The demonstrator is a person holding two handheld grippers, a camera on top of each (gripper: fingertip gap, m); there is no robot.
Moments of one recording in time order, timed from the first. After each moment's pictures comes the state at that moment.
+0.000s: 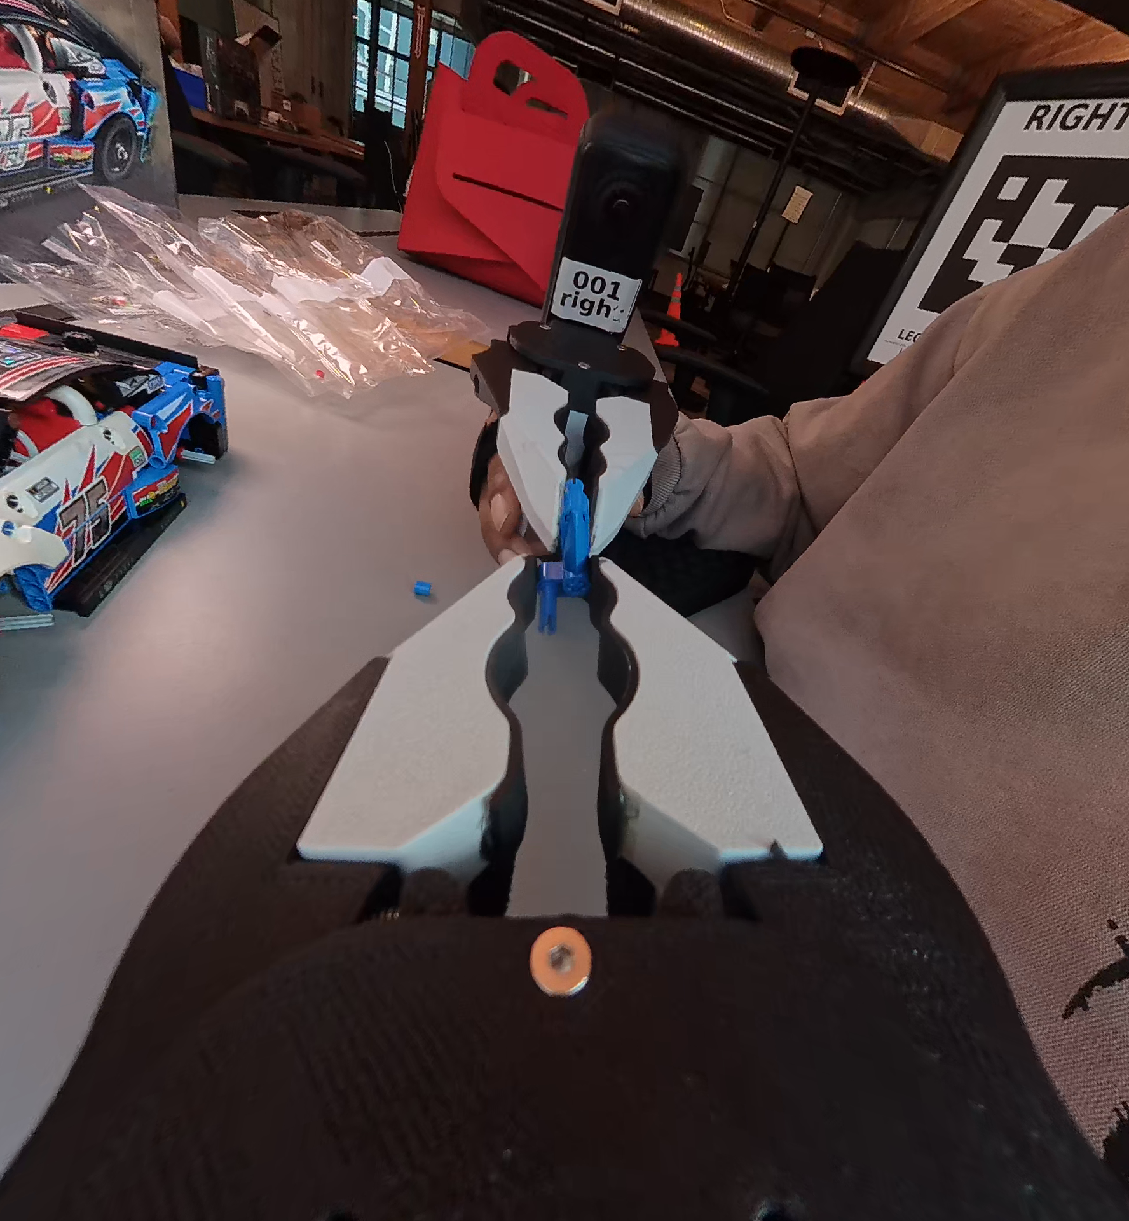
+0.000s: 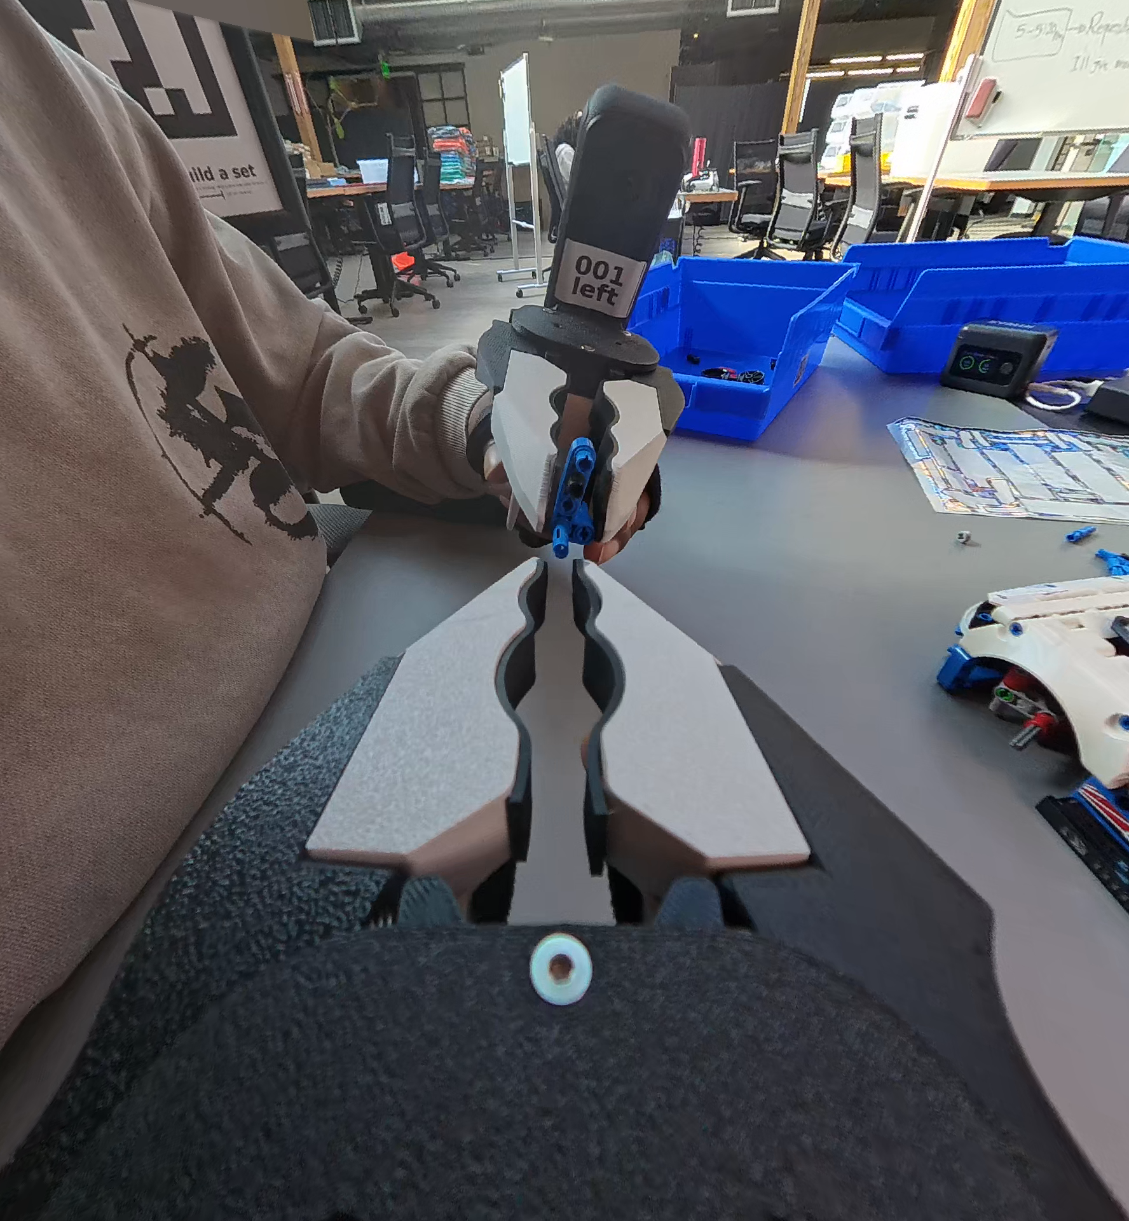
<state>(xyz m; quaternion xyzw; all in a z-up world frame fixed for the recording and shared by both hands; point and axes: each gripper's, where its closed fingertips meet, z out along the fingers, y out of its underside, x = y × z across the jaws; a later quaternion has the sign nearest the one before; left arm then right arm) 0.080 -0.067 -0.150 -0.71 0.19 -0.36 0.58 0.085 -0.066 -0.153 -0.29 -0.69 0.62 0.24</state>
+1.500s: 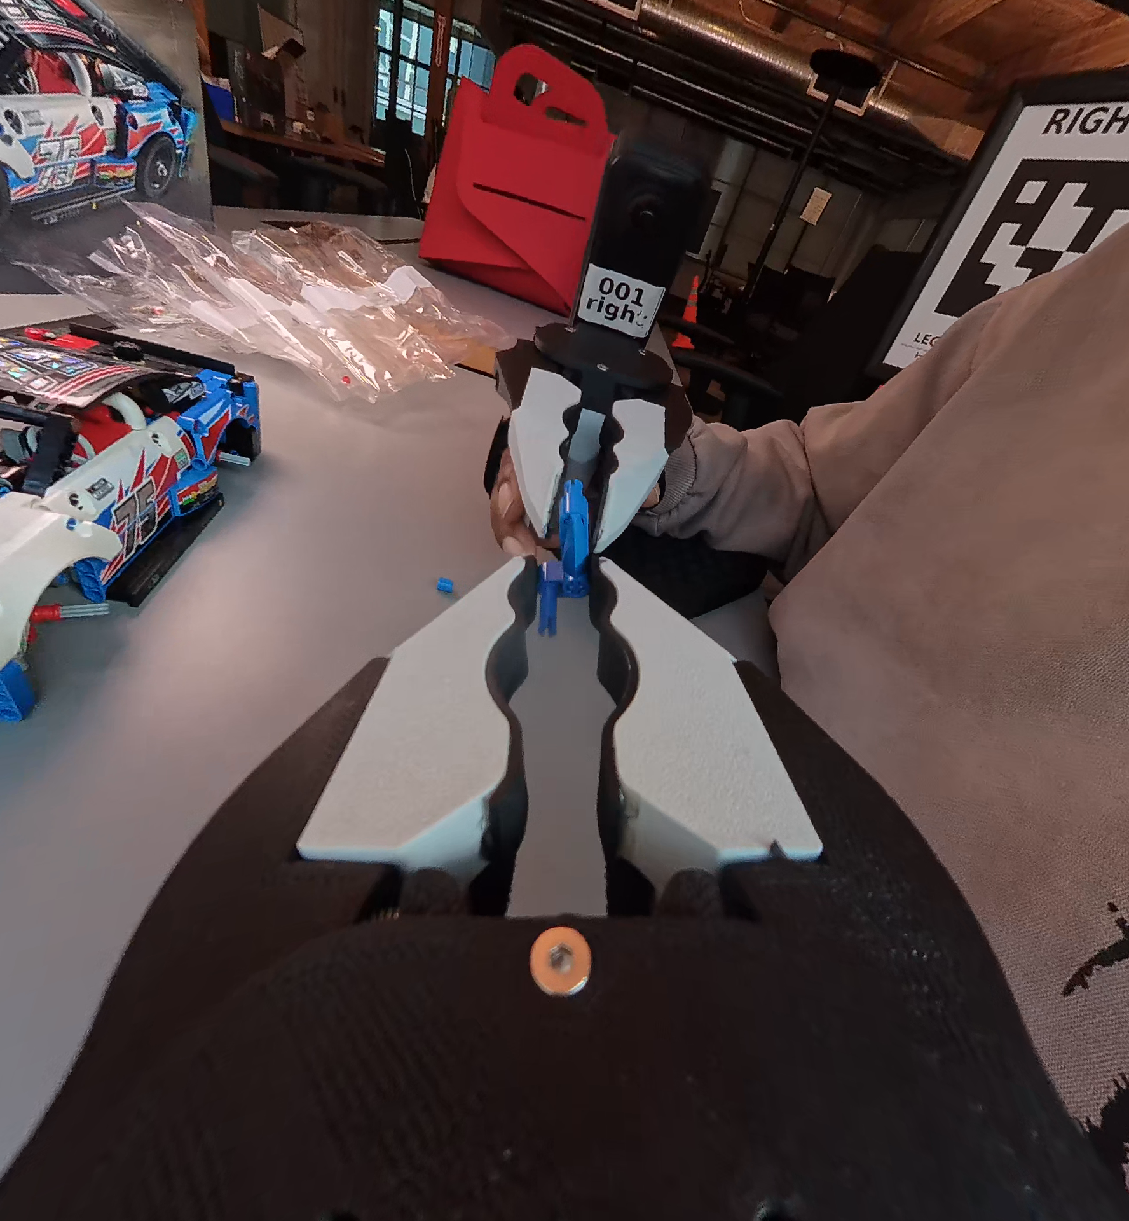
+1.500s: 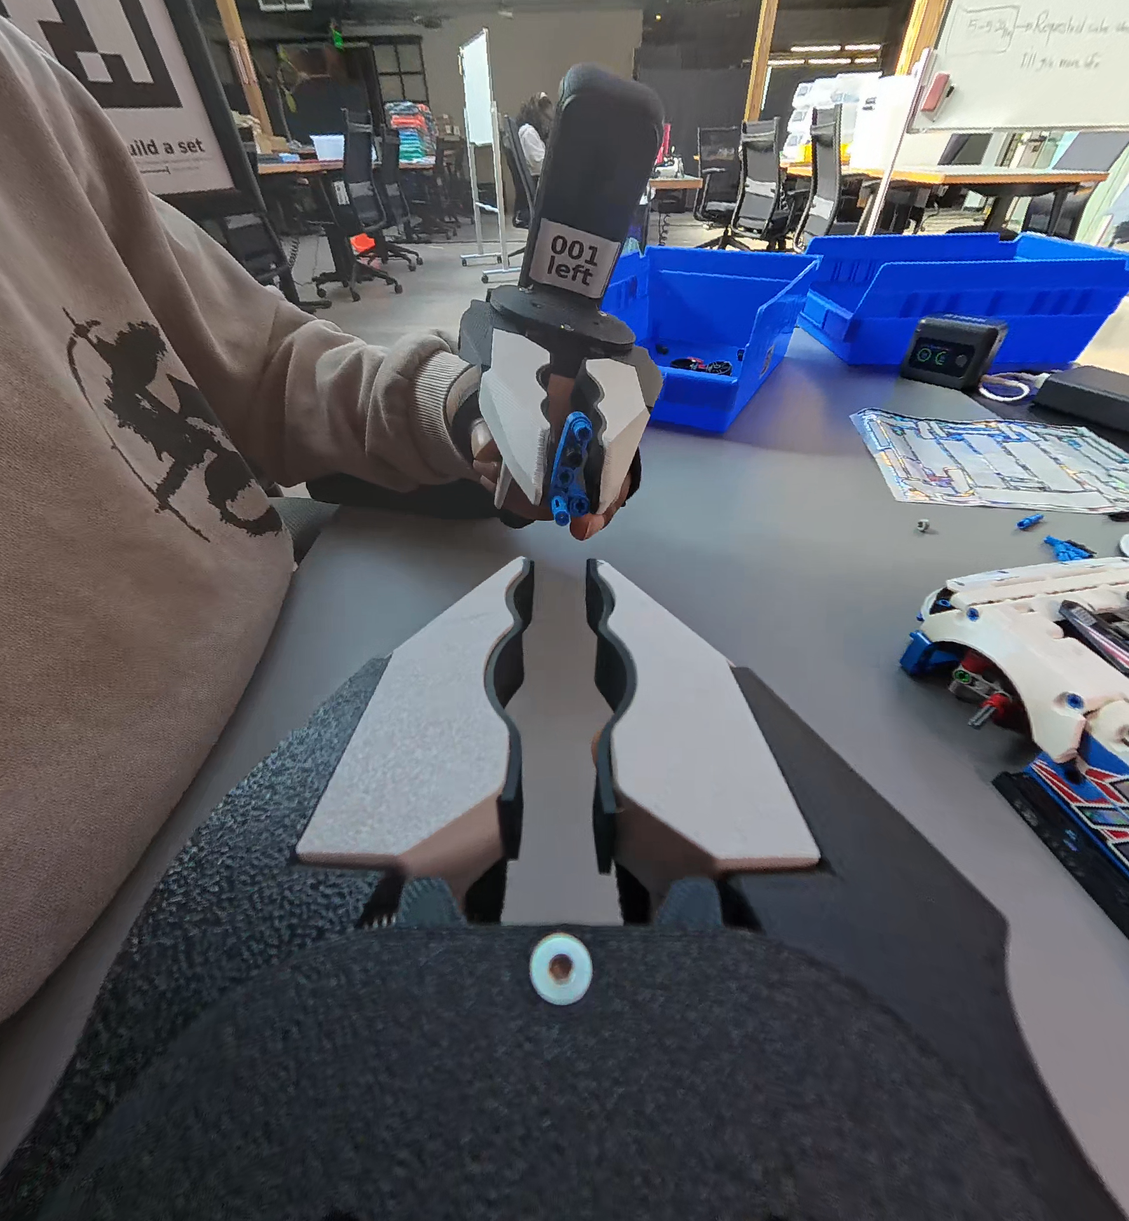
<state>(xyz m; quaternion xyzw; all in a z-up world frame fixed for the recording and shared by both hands) 0.068 -0.069 -0.147 -0.71 0.18 -0.35 0.58 0.081 -0.060 -0.154 -0.31 -0.69 0.60 0.26</state>
